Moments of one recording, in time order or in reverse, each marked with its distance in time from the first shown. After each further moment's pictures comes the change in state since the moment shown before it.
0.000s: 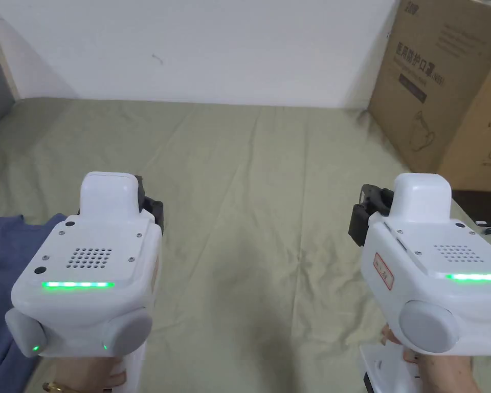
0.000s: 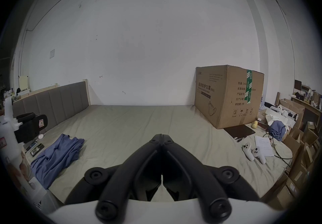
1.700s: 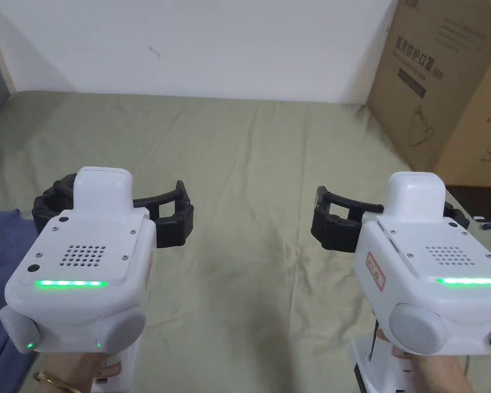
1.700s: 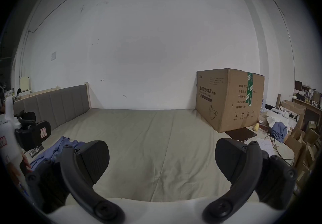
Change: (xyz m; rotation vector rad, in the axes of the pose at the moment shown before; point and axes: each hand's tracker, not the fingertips) left arm -0.005 -0.004 -0.004 0.032 -0.013 -0.002; right arm -0.002 -0.013 -0.004 0.042 0.004 -0.002
